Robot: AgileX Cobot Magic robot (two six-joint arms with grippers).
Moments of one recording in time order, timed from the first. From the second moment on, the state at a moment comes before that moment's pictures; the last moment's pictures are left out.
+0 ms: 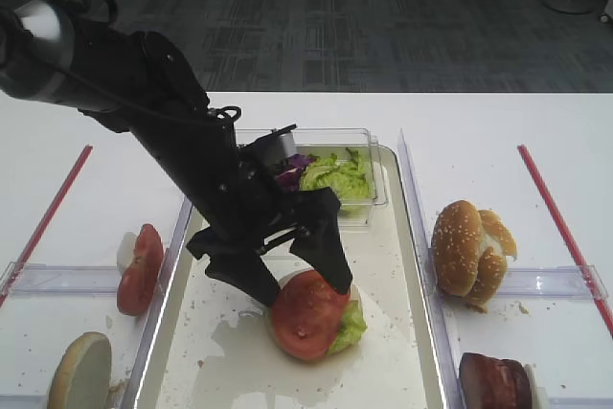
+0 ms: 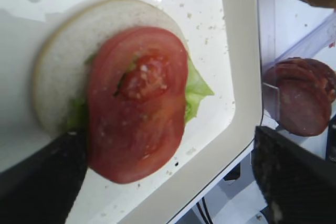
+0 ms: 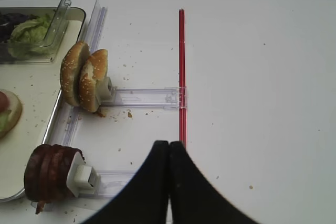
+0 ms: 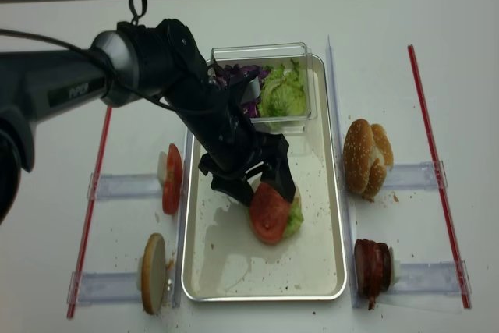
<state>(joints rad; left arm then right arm) -0.48 1.94 -1.24 -0.78 1.04 0.29 -0.07 -0.02 -0.48 0.13 1.13 -0.09</state>
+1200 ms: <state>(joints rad) -0.43 1.76 -1.26 -0.42 1.05 0.10 -0.07 -0.02 -0.48 0.13 1.13 -0.09</state>
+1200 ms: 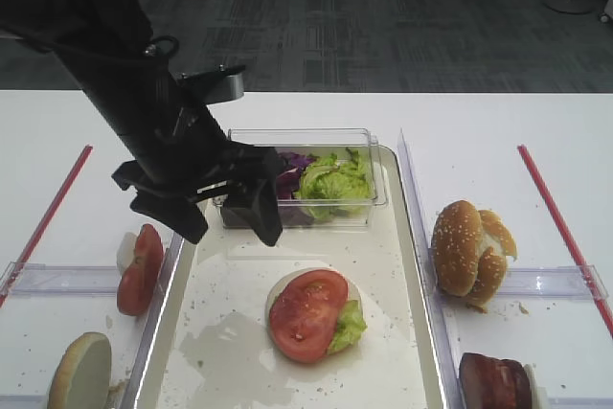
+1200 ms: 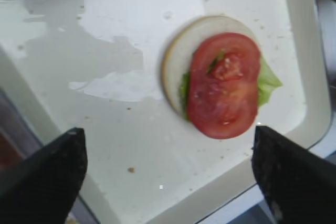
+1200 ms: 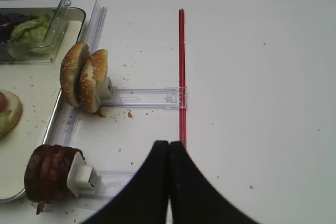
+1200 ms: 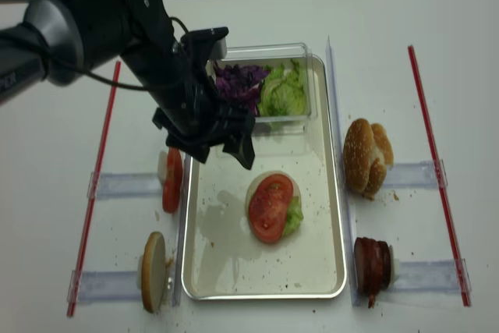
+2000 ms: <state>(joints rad) -0.42 1.72 -1.27 -0.10 1.09 -0.09 -0.07 -0.02 -0.48 0.13 1.13 -0.09</state>
